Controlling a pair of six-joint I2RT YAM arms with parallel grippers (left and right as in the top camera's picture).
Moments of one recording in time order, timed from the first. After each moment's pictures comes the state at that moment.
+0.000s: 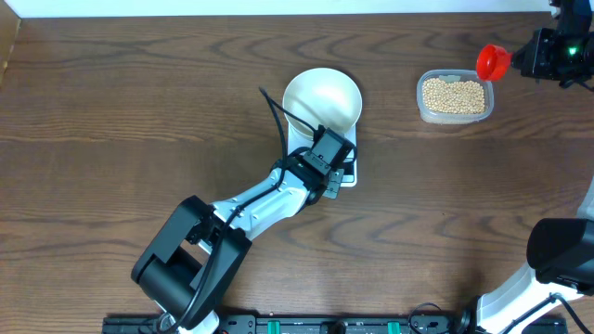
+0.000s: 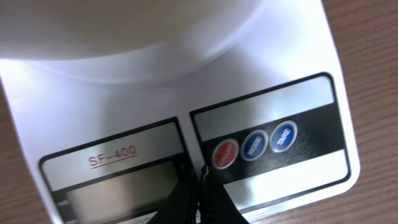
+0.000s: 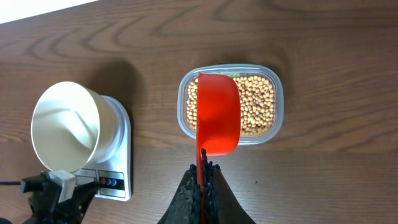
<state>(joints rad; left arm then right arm) -0.69 1.82 1.02 -0.33 -0.14 -0.33 -0.27 1.89 2.15 -1.35 -0.41 -0.11</state>
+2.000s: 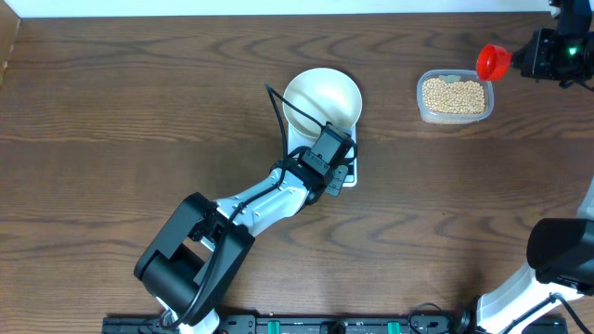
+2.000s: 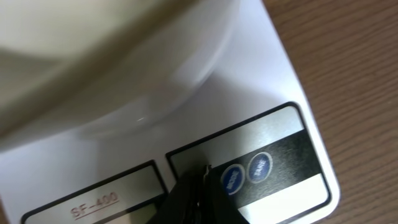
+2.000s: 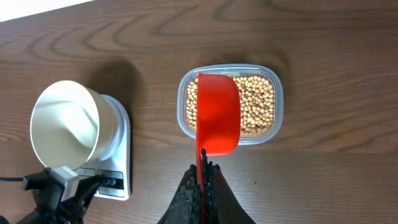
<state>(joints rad) -0.69 1.84 1.01 -0.20 -0.11 -0.23 -0.27 1.89 2.15 -1.35 -0.41 -0.12</state>
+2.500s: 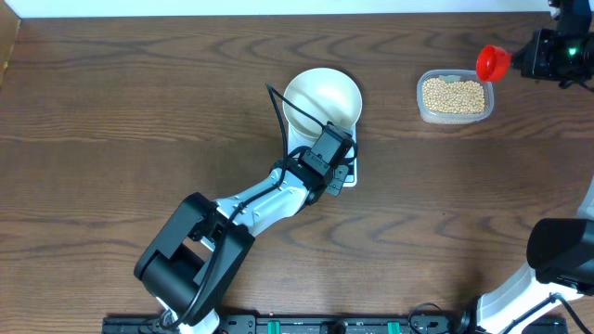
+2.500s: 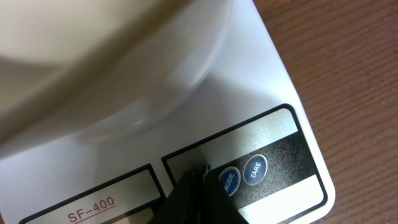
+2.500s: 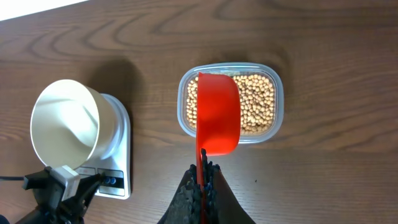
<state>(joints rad) -0.69 1.84 1.01 -0.20 -0.10 -0.21 -0.27 1.89 2.15 -1.36 -0.41 -0.12</state>
